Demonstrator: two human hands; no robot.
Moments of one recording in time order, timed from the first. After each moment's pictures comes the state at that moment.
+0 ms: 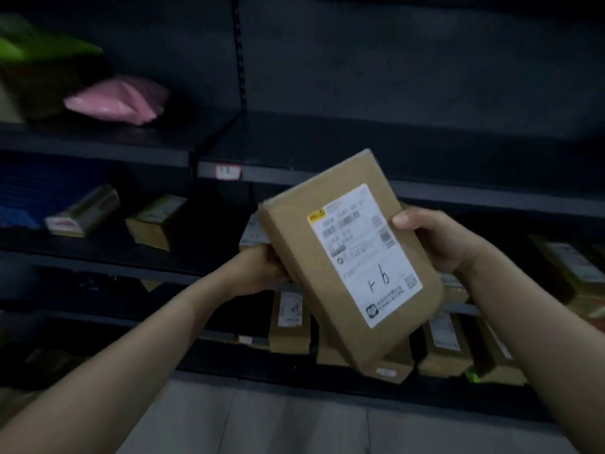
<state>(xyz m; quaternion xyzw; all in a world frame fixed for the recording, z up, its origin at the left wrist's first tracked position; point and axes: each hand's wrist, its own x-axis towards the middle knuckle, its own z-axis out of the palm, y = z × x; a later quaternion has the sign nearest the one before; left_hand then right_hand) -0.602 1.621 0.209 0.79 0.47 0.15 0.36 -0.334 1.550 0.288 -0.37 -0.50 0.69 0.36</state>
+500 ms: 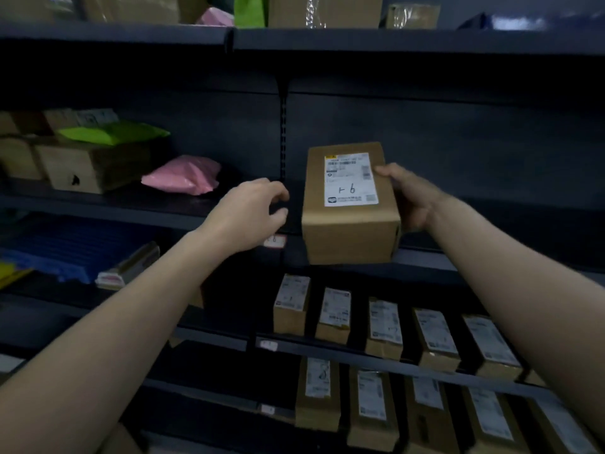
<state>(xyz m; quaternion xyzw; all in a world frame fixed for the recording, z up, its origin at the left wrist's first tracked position) -0.665 1.660 0.378 0.84 0.47 0.28 -0.02 -0.396 1.675 0.394 -0.60 -0.38 0.53 0.46</state>
